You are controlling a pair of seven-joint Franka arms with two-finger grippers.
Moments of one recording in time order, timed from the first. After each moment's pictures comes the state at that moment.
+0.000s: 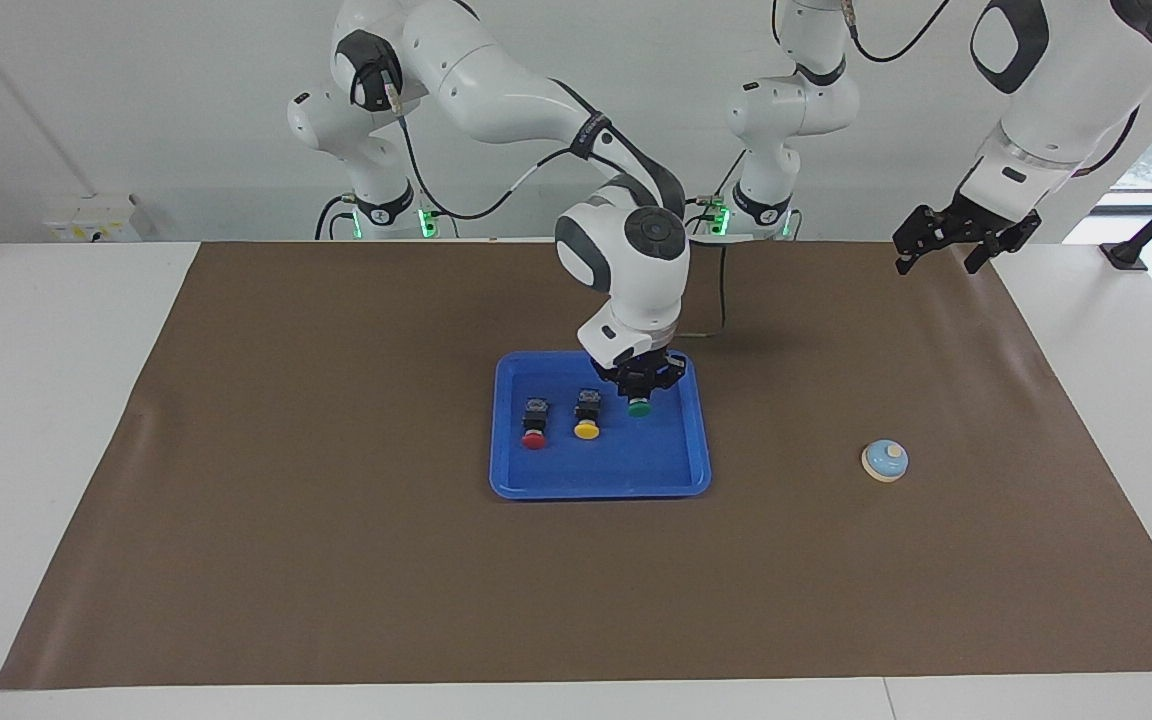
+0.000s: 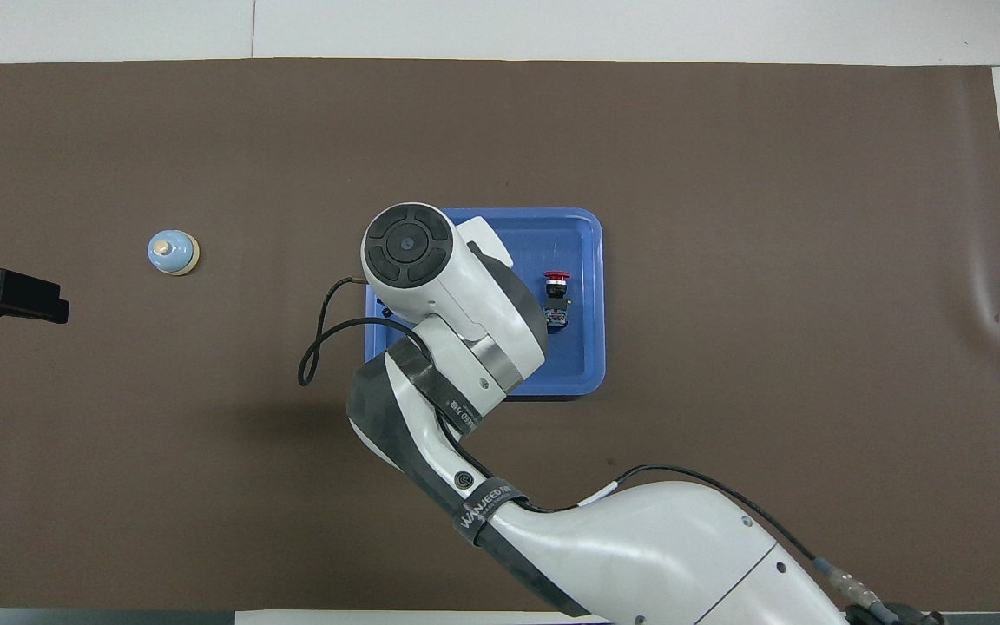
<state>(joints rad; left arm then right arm) 0.05 -0.09 -0.06 -1.73 -0.01 1.58 0.06 0.70 0.65 0.00 -1.34 0.04 1.99 0.90</state>
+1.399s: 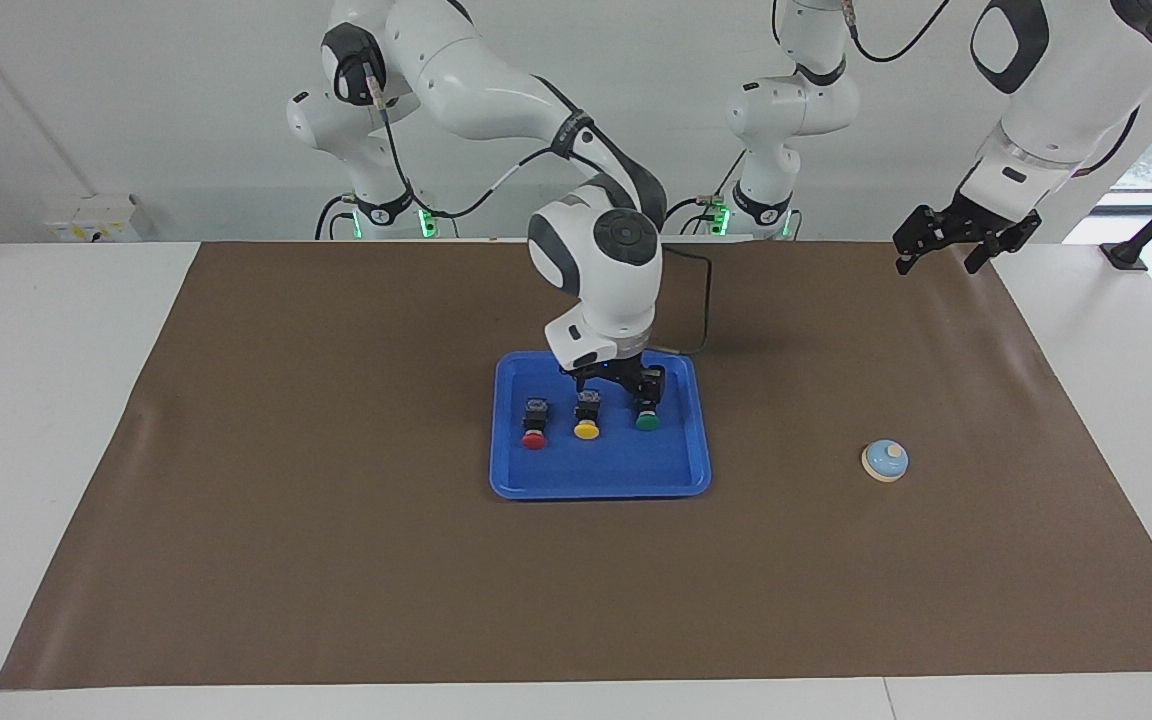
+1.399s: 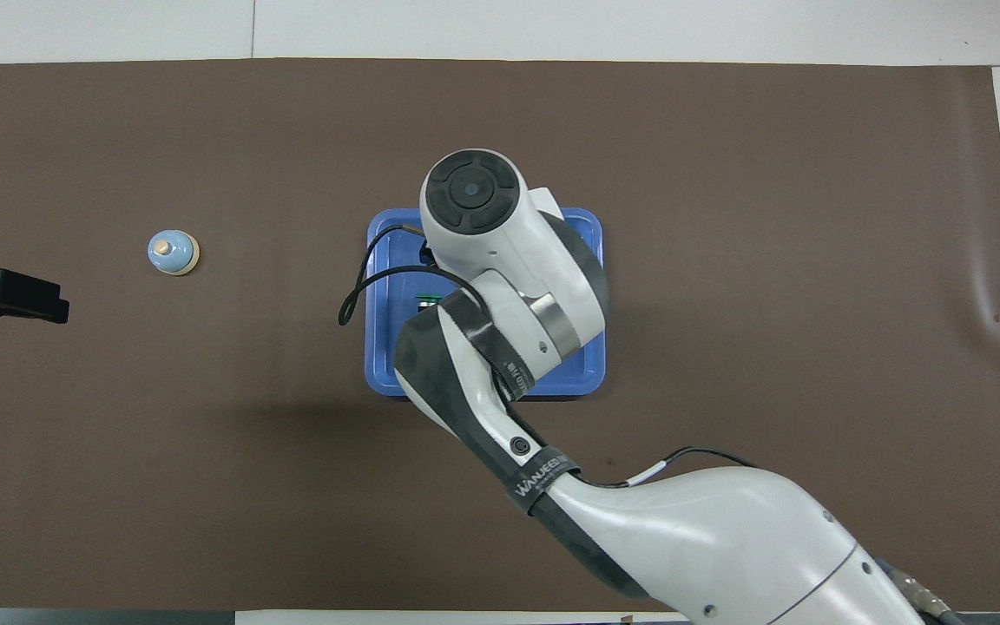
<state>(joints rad) 0.05 -0.09 -0.06 -1.73 -0.01 1.58 0.06 0.61 0.57 -0.02 -1.33 0.04 1.89 1.02</state>
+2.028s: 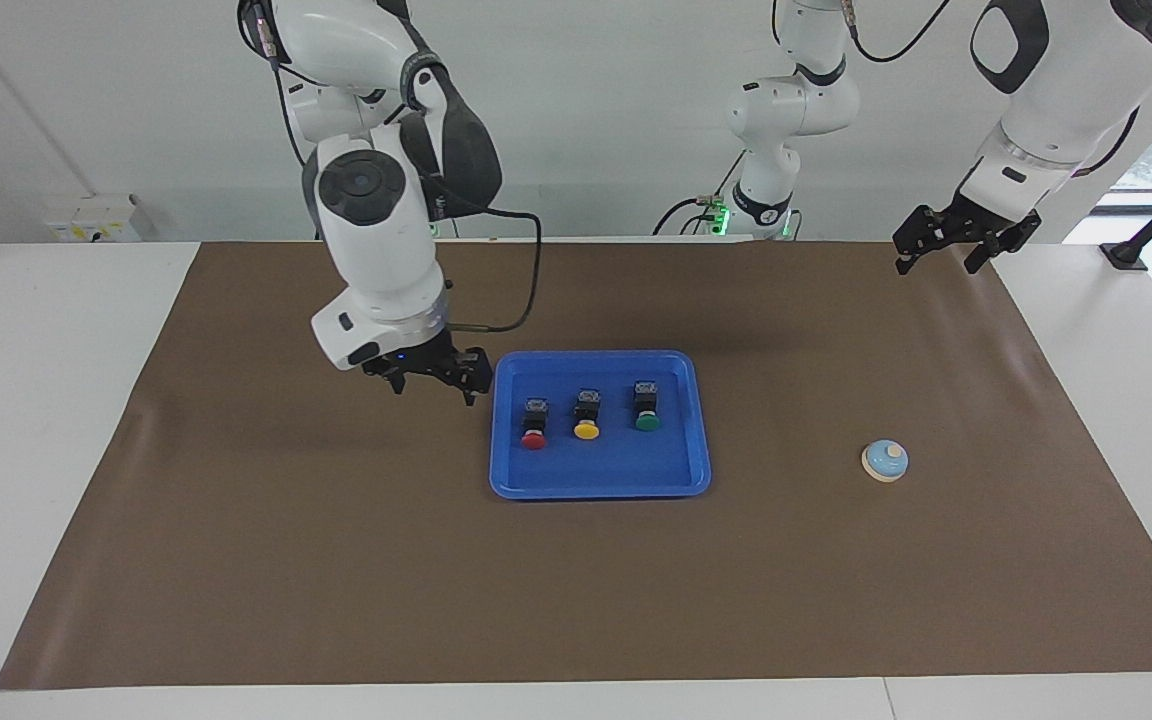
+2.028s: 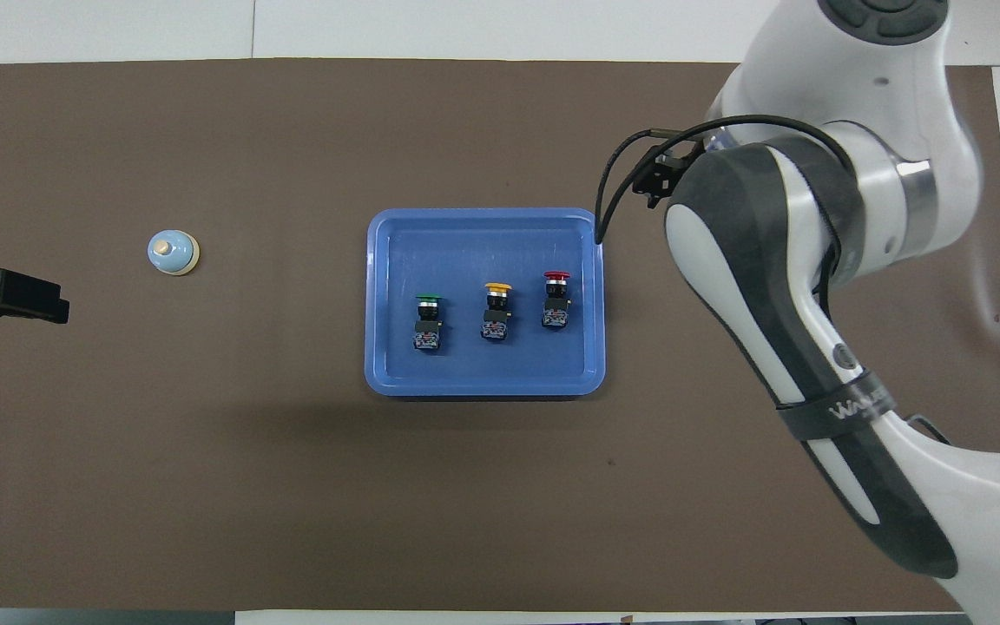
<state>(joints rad) 0.05 -0.09 -0.06 -1.73 -0.01 1.58 0.06 0.27 0.39 -0.03 -1.33 0.01 1.68 0.38</state>
